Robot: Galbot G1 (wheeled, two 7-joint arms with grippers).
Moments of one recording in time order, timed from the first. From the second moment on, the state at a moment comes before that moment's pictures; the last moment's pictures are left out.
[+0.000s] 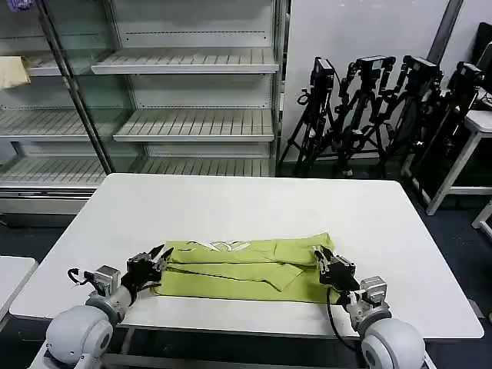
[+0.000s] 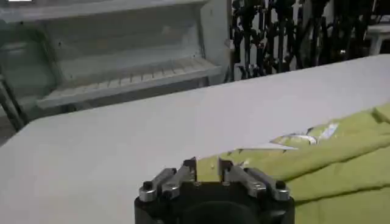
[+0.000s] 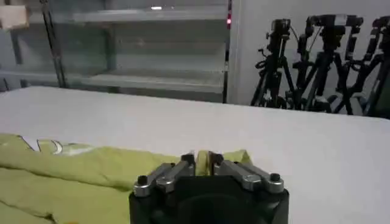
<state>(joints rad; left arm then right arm) 1.27 -1.01 -0.53 -2.05 -0.44 0.57 0.06 -1.30 1.11 0.43 2.12 0.43 -0.45 0.07</state>
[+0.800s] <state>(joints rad) 1.29 -1.10 -0.44 -2.04 -0.71 0.58 -0.32 -1.43 1.10 0.58 2.26 0.45 -0.41 0.04</state>
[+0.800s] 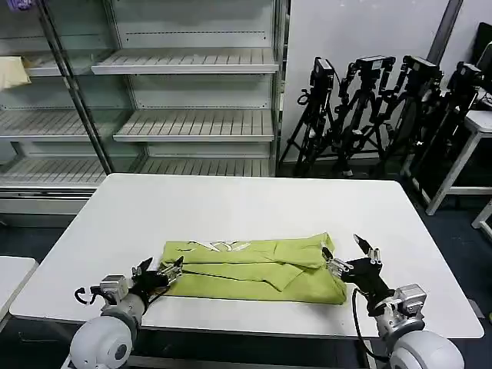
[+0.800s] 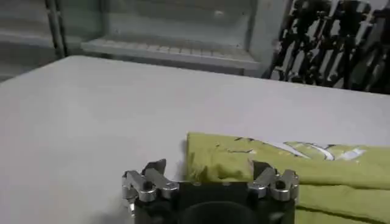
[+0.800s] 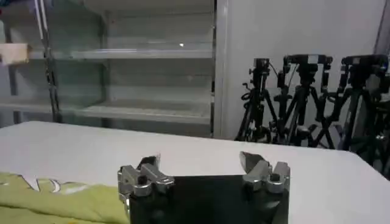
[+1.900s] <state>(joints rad) 1.28 -1.10 -0.40 -2.02 -0.67 0.57 -0.34 -1.45 1.11 0.58 2.26 0.45 -0.41 0.03</state>
